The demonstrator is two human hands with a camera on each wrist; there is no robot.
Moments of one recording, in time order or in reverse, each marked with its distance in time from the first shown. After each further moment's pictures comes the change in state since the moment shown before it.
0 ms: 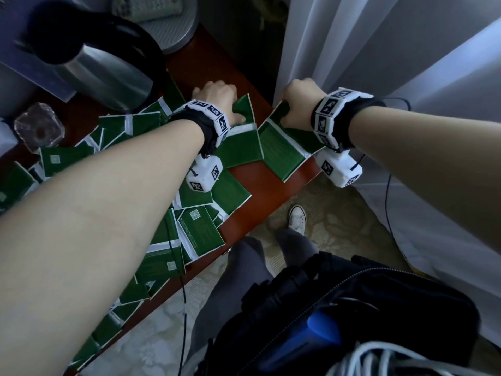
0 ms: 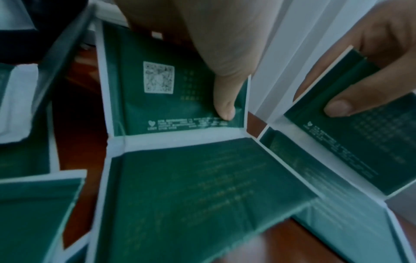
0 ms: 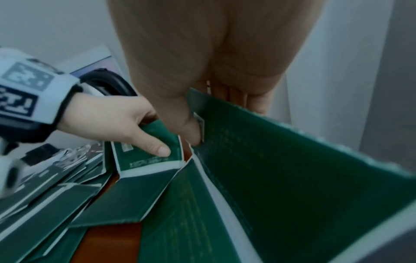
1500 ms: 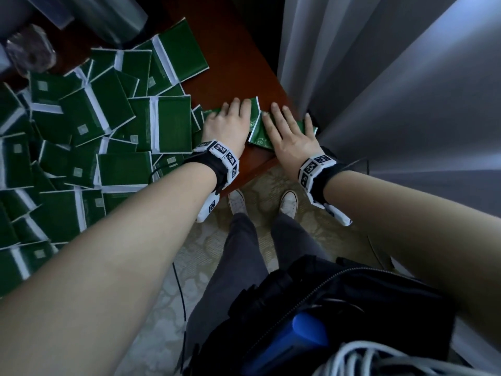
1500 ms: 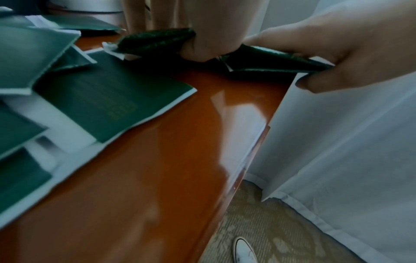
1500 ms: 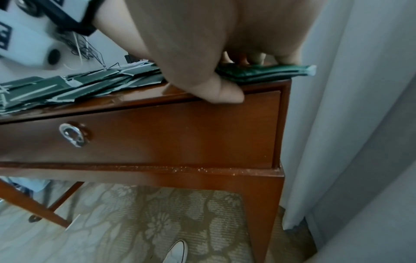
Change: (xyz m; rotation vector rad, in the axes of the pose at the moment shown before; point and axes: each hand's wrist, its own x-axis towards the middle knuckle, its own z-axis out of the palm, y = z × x) left_hand -0.121 0.083 0.103 0.147 0.258 -0.041; right_hand -0.109 0.034 0.138 -0.283 0.043 -0.257
